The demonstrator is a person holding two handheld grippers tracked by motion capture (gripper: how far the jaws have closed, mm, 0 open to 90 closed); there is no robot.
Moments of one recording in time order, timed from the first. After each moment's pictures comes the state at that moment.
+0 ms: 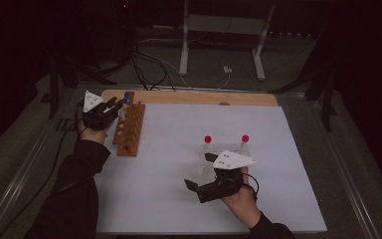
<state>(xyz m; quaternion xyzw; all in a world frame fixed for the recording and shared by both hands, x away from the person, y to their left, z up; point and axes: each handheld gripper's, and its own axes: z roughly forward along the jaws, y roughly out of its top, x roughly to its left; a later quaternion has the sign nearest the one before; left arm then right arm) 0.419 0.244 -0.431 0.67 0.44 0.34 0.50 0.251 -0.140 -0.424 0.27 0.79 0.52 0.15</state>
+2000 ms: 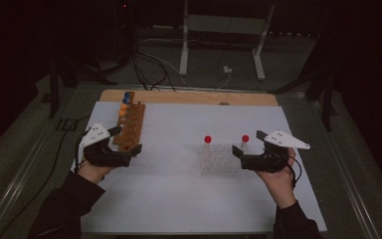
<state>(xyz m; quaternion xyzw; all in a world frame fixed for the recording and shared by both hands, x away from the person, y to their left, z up) 0.309 0.211 -0.429 0.74 0.33 0.21 0.54 0.292 -0.249 -0.410 0.40 0.71 0.51 0.26</state>
